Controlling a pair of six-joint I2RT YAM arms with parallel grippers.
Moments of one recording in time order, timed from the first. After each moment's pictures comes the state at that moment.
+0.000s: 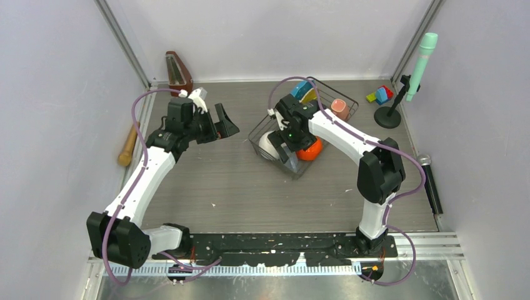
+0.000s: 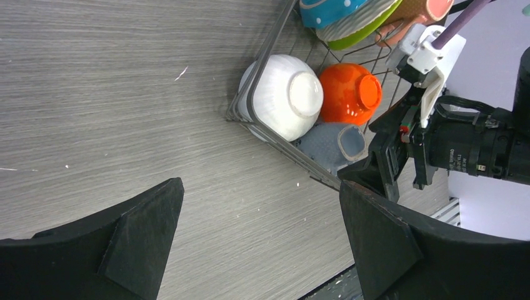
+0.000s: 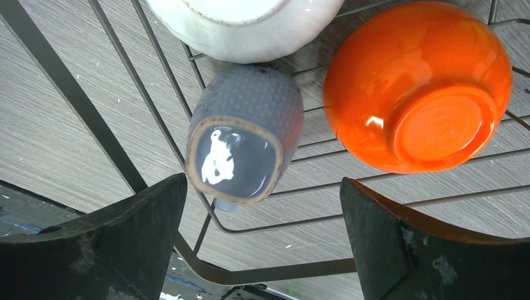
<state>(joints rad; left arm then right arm) -0.25 1.22 1.12 -0.49 0.32 -0.50 0.63 1.86 1.61 -1.03 -0.01 0.04</state>
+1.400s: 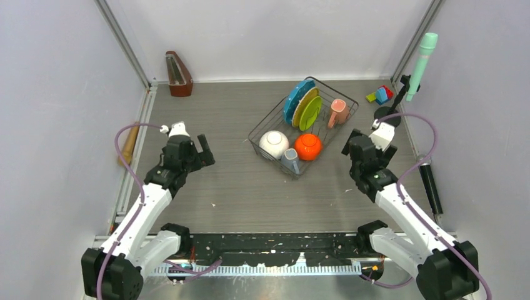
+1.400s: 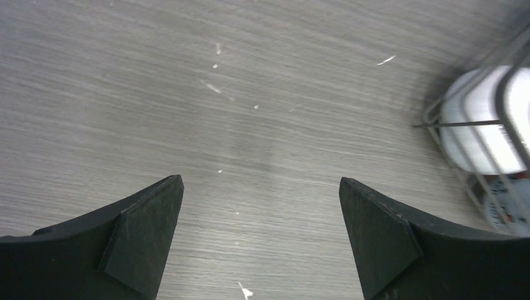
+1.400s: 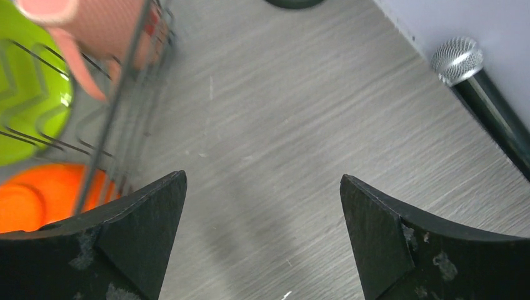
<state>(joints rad) -0.25 0.92 0.73 -0.48 -0.19 -0.47 0.32 0.91 0.64 -0.29 0.76 0.47</state>
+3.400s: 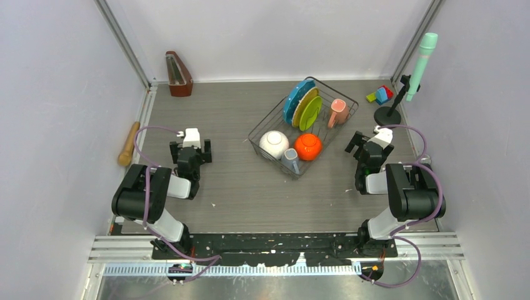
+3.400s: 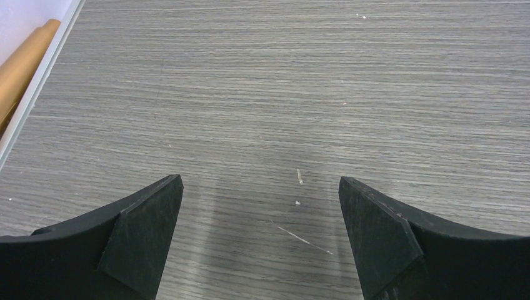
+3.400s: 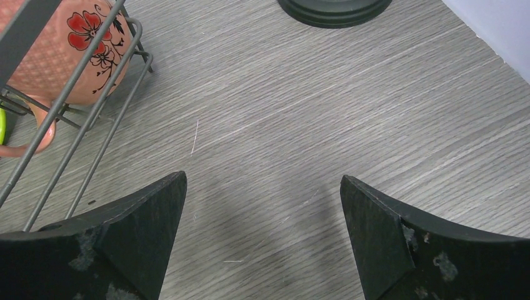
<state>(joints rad) -0.15 1.58 0.32 0.98 -0.35 0.05 -0.02 1.56 0.32 0.94 0.36 0.23</state>
